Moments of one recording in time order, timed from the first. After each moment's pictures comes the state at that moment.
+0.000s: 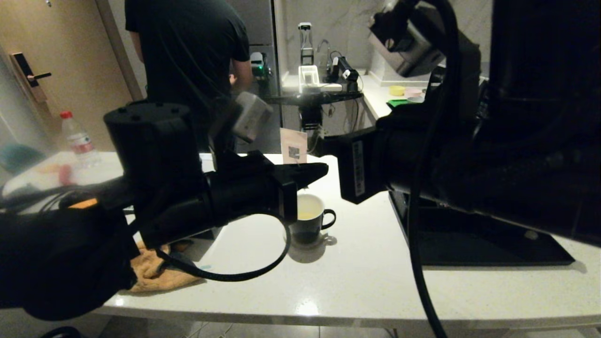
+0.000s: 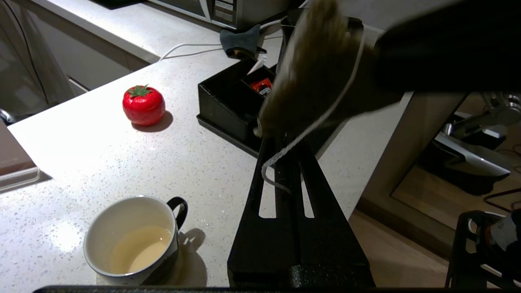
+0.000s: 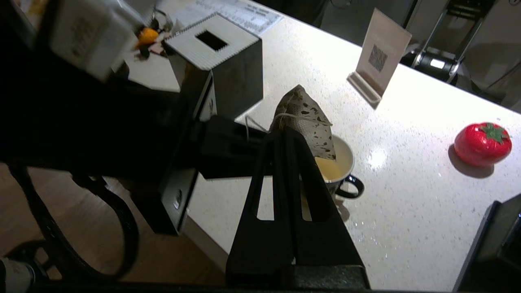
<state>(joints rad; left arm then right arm) -0.68 1.64 -0.84 -0.76 -0.33 -0.09 1.01 1.59 -1.35 -0.05 -0.33 0.09</state>
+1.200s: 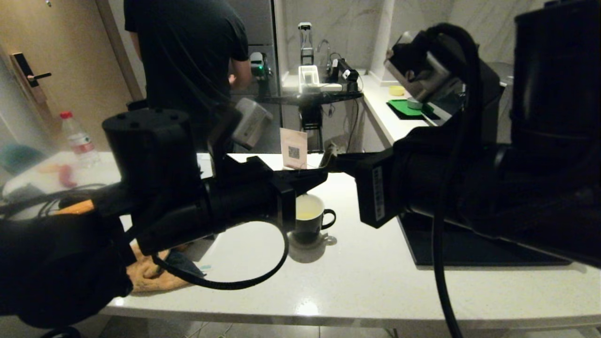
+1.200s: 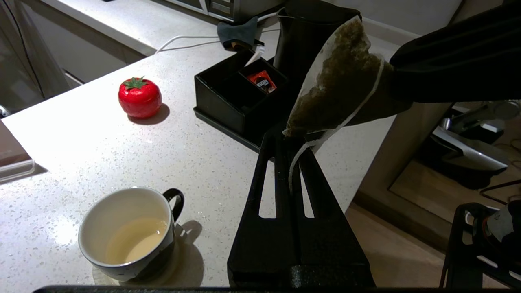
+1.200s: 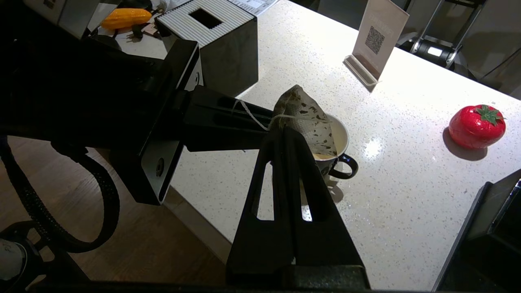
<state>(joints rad) -0.69 1.63 -0.82 -0.76 -0.33 -0.09 1.01 1.54 -1.26 -0.06 -0.33 0.09</state>
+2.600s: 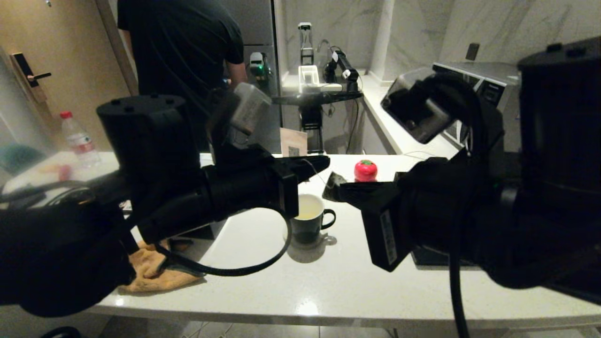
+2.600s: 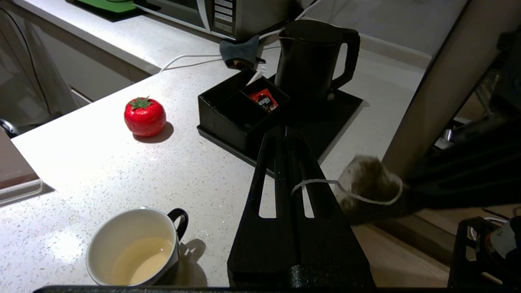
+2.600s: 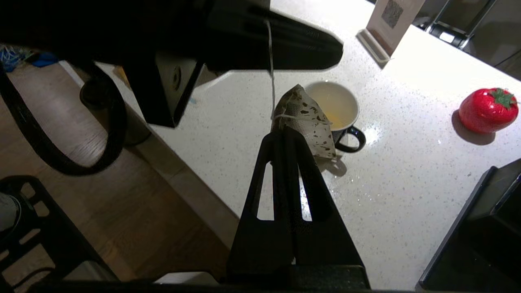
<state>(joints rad) -0.69 1.64 -0.86 -0.76 -0.33 -0.09 1.04 1.50 -1.17 -0.03 -0.33 0.06</state>
